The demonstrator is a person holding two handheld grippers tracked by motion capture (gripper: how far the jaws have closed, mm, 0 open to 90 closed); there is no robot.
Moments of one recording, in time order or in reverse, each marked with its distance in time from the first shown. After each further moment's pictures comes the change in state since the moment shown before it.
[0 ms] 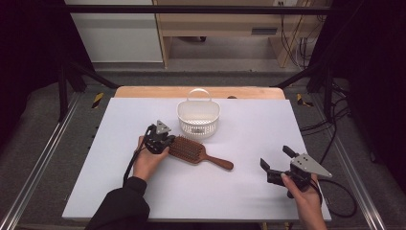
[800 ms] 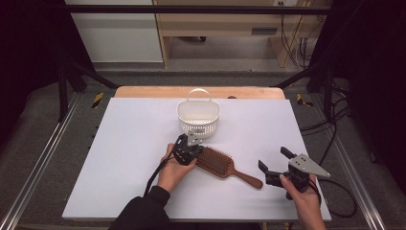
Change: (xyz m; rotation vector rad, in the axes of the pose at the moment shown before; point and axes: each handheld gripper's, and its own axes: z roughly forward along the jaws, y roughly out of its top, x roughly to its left) left arm -0.090 0.025 0.019 -0.016 -0.136 0.111; right arm 0.005 0.000 0.000 0.022 0.027 0.009
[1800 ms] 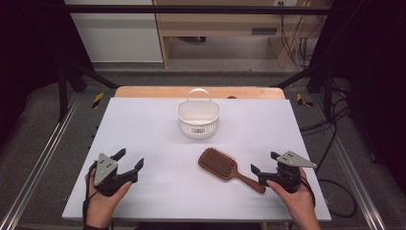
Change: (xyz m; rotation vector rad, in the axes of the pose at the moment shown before) left arm 0.051 -0.134 -0.187 -0.384 0.336 -0.227; right arm 0.014 0.005 0.015 0.230 0.046 0.029
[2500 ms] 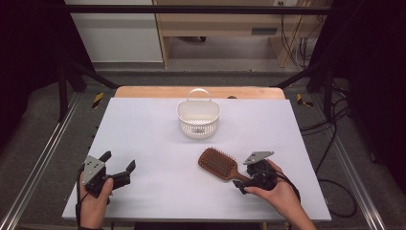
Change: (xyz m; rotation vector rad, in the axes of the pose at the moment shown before) left arm 0.017 -0.009 0.002 -0.014 0.046 -0.069; right arm 0.042 0.013 0.048 0.466 0.165 -0.231
